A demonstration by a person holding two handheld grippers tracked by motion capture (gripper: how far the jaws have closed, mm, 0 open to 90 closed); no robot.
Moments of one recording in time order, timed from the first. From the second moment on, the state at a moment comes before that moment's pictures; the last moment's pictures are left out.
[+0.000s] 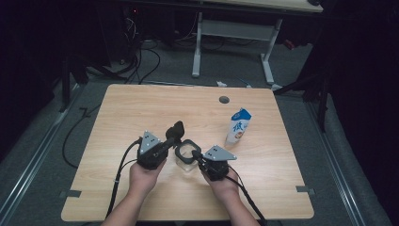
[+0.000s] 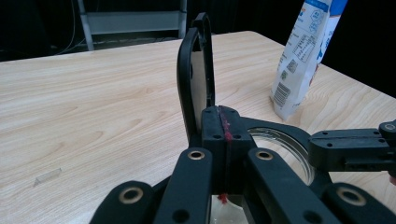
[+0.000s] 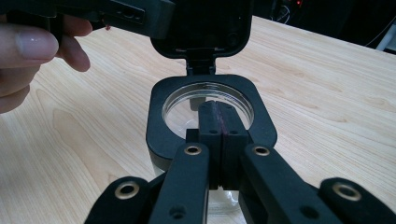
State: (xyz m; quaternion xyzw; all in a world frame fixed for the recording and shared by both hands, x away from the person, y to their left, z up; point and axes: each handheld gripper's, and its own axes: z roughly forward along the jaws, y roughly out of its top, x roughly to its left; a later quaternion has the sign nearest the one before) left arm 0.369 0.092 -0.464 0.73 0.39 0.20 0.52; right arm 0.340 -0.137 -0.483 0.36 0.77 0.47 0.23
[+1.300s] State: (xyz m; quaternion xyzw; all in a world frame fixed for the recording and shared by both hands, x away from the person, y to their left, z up) left arm 0.338 0.154 -0.502 0.75 0.40 0.21 0.47; right arm 0.339 -0.138 -0.483 0.37 0.77 0.48 0.23
